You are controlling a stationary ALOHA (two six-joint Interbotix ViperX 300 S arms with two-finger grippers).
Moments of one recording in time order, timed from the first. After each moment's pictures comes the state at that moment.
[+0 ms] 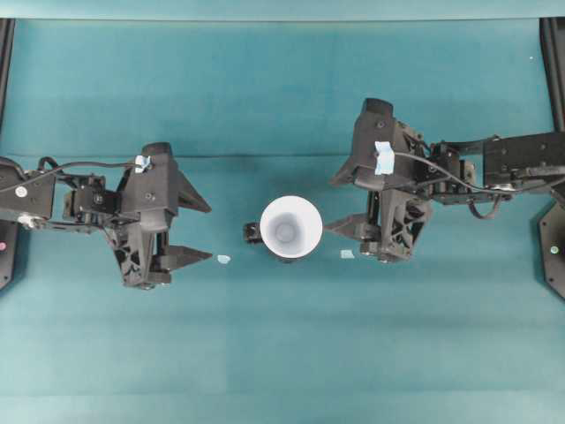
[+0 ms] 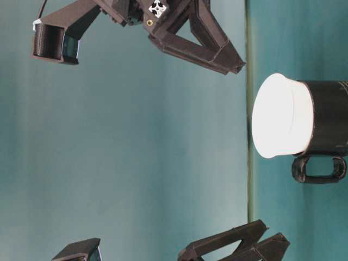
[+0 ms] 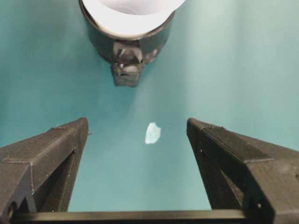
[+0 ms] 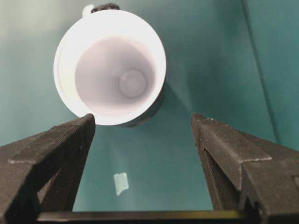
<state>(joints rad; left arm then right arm) 0.01 -0.23 0.90 0.02 0.04 -0.07 -0.09 -0.20 0.72 0.02 0.28 0.09</state>
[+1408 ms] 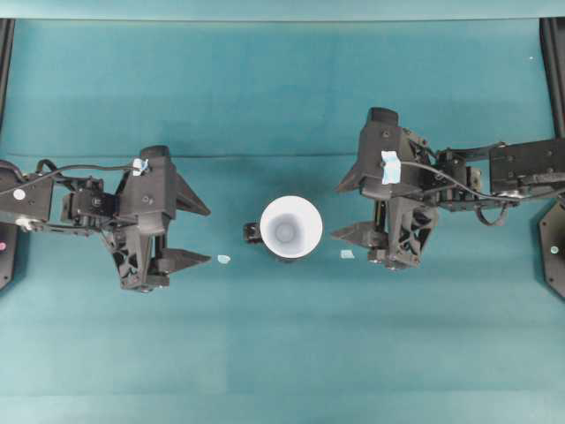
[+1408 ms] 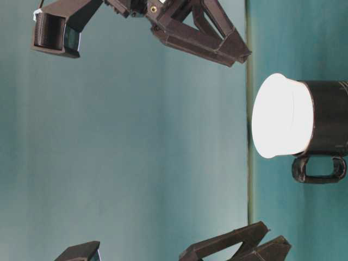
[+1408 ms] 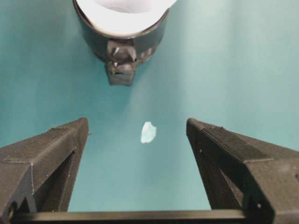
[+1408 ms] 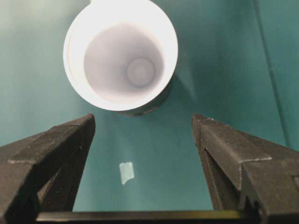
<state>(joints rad) 0.00 -0.24 0.91 0.02 0.03 -0.07 -0.07 -0.22 0.74 0.01 0.28 0.09</state>
